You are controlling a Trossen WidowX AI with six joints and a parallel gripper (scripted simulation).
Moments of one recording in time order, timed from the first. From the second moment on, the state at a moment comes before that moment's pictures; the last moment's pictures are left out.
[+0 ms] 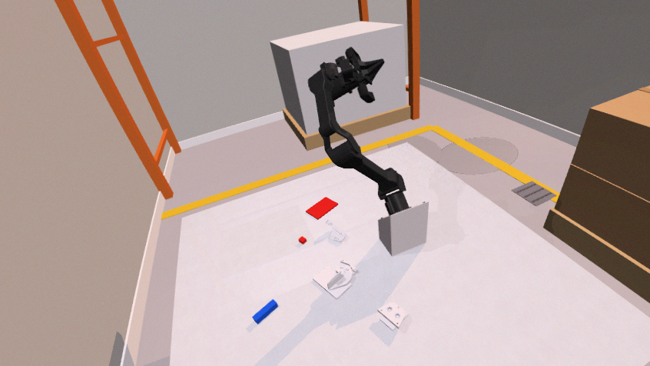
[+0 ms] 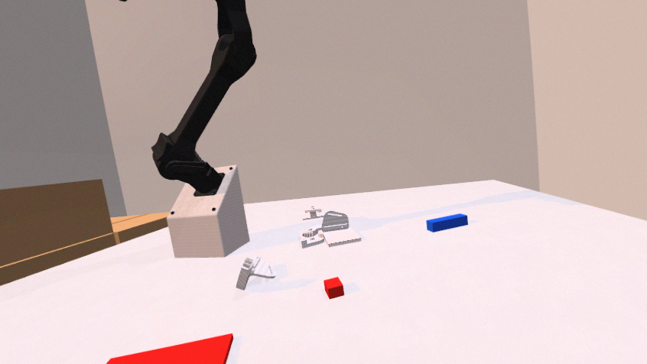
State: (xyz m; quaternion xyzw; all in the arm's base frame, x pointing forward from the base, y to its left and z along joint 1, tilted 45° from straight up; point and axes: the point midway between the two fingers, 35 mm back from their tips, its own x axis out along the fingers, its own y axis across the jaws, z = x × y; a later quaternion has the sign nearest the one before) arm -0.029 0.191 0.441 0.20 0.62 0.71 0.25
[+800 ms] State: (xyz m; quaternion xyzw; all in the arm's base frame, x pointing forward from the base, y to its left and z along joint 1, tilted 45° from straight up) arm -0.065 0.160 0.446 0.14 0.60 0.76 0.21
